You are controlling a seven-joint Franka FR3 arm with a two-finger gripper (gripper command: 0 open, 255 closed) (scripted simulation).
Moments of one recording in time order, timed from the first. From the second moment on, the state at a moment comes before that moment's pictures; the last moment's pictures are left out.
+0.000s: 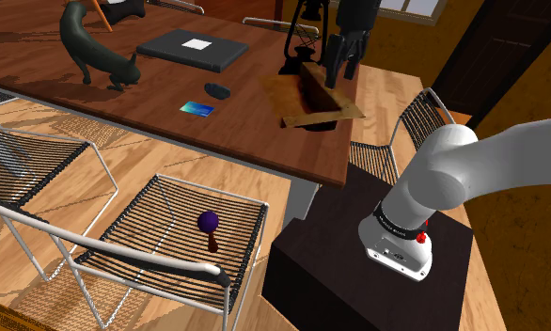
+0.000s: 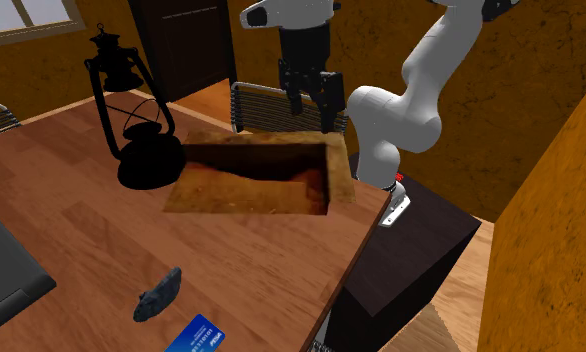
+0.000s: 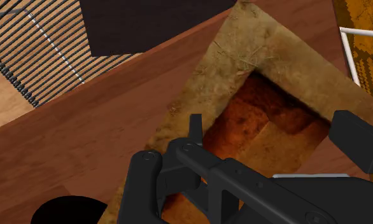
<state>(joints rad) 0.00 -0.81 0.02 -2.38 0.09 1.49 0.05</state>
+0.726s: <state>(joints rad) 0.00 -0.45 0.08 -2.19 0.11 1.65 0.11</state>
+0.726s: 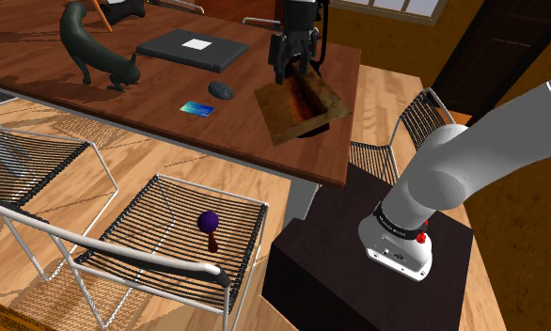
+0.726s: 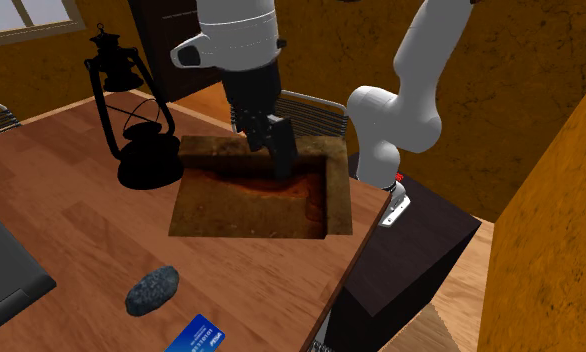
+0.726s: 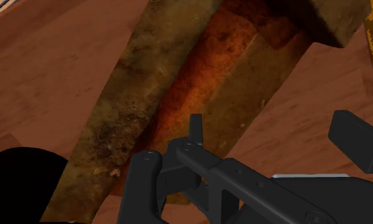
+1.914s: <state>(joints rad) 0.04 0.32 0.14 -1.46 0.03 1.66 0.26</state>
